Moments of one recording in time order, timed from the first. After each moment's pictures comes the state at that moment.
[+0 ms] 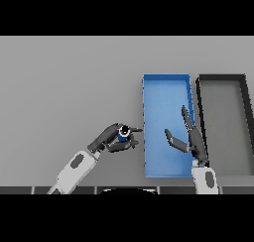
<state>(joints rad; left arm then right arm) -0.24 0.16 -0.58 -1.49 0.12 -0.14 -0.20 0.12 -0.14 0.09 -1.70 0.13 0.08 -0.10</state>
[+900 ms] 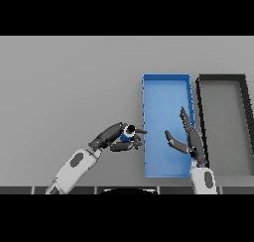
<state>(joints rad) -0.28 0.17 -0.59 -1.59 0.14 -0.18 -0.04 0.13 -0.11 0.08 -1.66 0.09 0.10 -0.15</state>
